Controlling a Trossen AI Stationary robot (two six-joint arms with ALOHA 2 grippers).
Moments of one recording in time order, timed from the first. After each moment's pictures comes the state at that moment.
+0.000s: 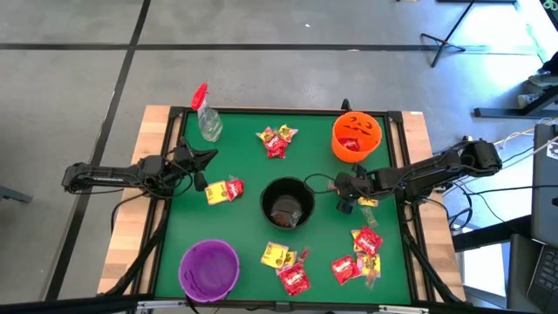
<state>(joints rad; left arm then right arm) 0.02 0.12 0.01 0.19 -0.53 0.01 0.11 1.31 0.47 -0.33 0.23 0.45</state>
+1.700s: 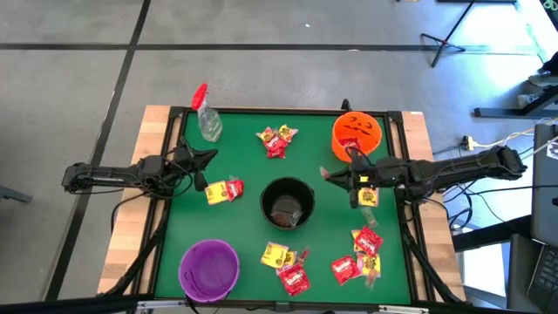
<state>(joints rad) 0.02 0.12 0.01 0.20 -0.53 0.01 0.11 0.84 0.46 0.12 0.14 0.31</state>
